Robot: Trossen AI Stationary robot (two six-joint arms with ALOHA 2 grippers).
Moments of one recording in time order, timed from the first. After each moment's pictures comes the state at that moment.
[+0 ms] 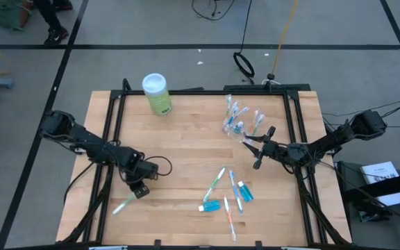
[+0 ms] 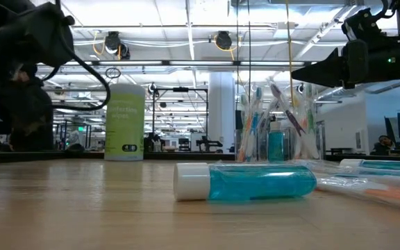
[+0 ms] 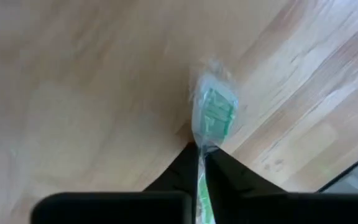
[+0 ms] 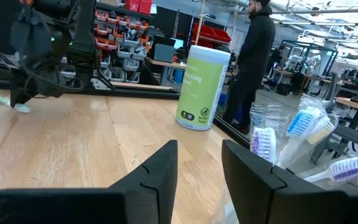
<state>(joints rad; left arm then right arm) -0.31 1.38 0.51 -0.55 0.48 -0.97 0.28 1.10 0.04 1.11 0.70 -0.20</state>
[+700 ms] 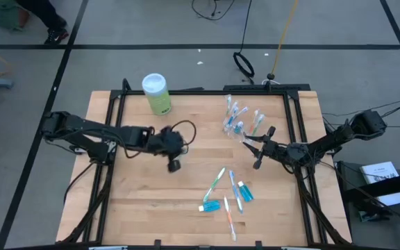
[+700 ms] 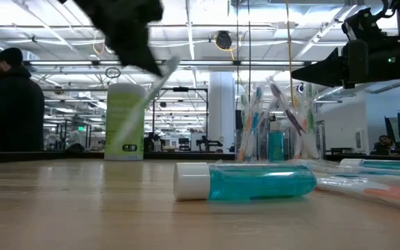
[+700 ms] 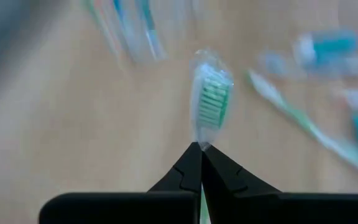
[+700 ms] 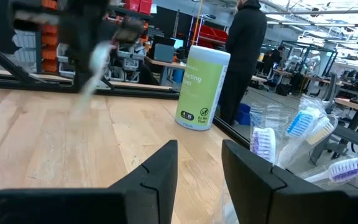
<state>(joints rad) -0.08 1.38 0.97 -0.37 -0.23 -0.22 0.28 1.10 0.04 1.11 0.70 -0.20</state>
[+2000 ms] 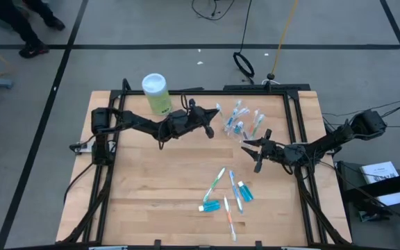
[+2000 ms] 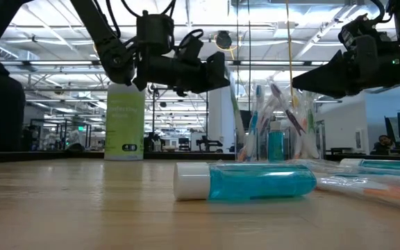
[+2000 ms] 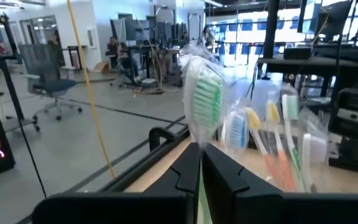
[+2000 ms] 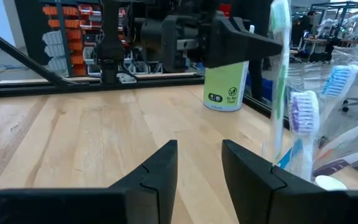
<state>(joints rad) 0.22 1.94 0.95 1.05 -0.26 0.04 0.28 1.10 0.04 1.02 0.62 0.02</state>
